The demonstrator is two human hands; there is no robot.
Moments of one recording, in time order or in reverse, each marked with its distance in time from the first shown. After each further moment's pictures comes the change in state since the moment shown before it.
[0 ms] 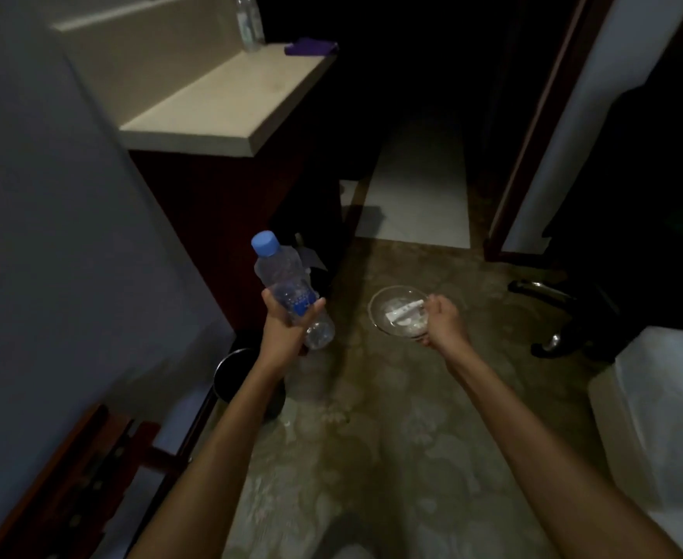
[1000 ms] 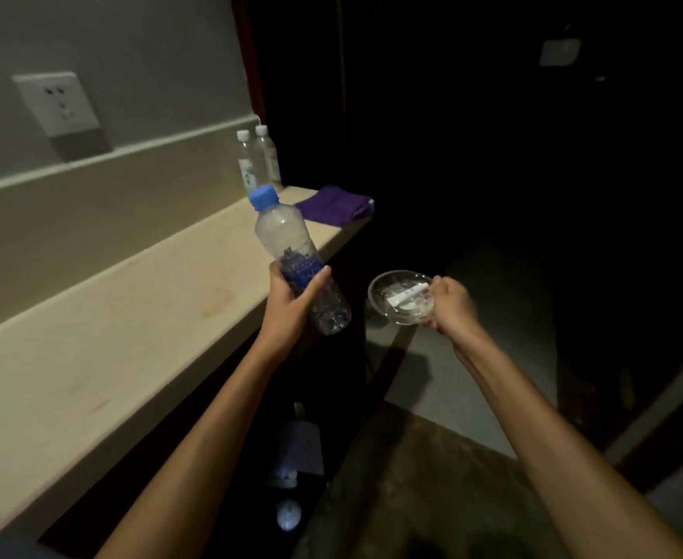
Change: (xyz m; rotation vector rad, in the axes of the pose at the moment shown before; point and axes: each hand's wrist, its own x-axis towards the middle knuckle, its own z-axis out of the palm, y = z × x) left_hand 0.752 0.102 0.144 -0.063 0.312 0.164; right_hand 0.738 -0.373 0.085 0.014 -0.148 -0.306
